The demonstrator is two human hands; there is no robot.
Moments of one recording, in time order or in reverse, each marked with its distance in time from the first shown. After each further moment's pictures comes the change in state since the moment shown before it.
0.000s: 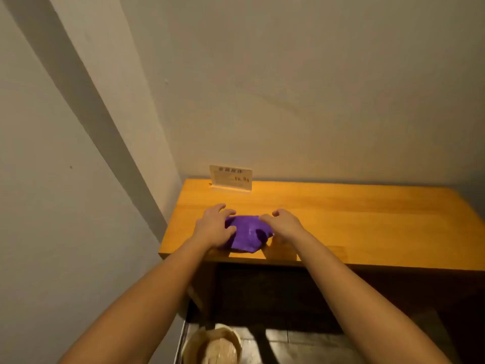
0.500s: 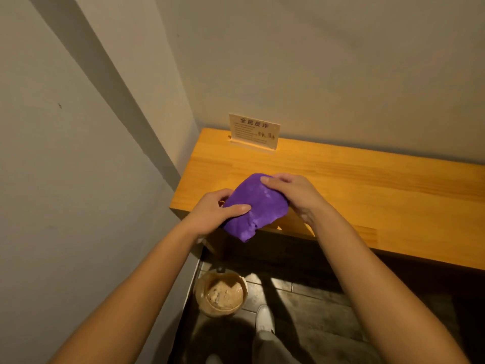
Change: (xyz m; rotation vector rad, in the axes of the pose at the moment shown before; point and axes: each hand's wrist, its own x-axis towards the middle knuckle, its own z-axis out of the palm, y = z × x) left_hand -0.048 -0.019 0.006 -0.999 -0.136 -0.214; right_hand 0.009 -0.014 0.012 0.452 -0.296 -0.155
